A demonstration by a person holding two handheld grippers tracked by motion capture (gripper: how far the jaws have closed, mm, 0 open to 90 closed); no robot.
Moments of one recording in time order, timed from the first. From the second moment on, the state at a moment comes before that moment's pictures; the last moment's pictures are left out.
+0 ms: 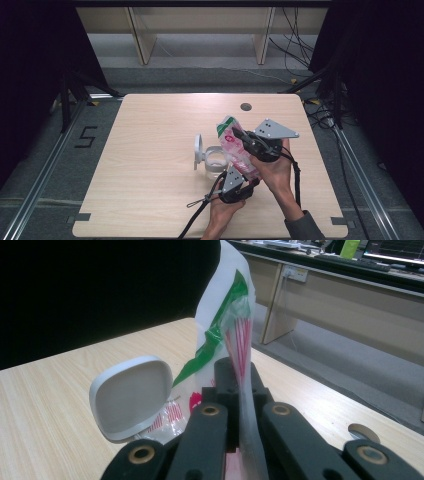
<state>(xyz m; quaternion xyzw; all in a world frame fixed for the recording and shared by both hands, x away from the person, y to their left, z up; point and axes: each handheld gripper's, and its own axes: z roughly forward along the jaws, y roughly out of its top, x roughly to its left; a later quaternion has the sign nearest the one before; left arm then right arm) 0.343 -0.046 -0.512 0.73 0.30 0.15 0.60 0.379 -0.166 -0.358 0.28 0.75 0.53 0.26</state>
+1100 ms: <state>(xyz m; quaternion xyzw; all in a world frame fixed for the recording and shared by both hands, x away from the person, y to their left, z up) 0.353 -0.048 -0.515 0.70 0.30 0.14 0.63 0.389 -0.143 -0.361 0.27 0.77 0.52 0.26</state>
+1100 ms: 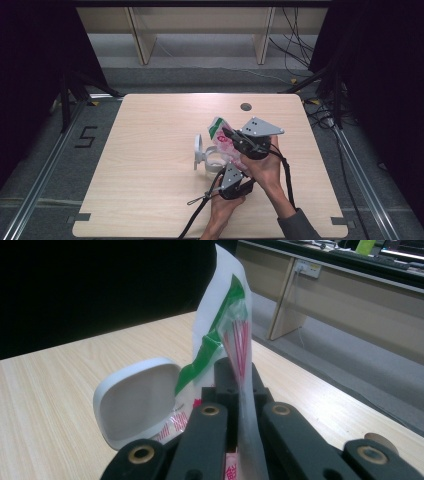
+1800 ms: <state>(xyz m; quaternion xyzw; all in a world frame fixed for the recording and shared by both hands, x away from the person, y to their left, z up) 0.355 -0.048 -0.514 0.69 0.30 0.14 0.64 0.387 -0.131 -0.361 0.26 0.78 0.51 0.26</state>
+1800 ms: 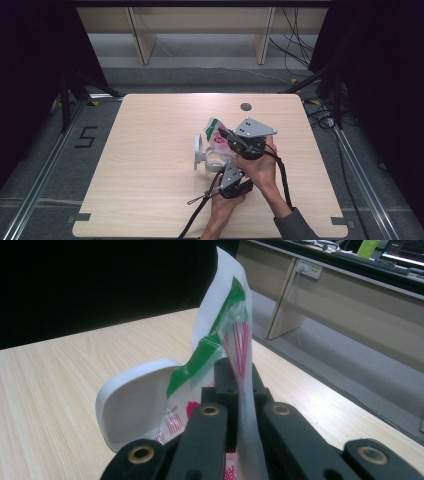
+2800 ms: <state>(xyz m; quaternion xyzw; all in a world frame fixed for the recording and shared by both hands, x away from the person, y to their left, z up) 0.355 -0.051 -0.513 0.70 0.30 0.14 0.64 0.391 -0.130 -0.364 0.26 0.78 0.50 0.28</state>
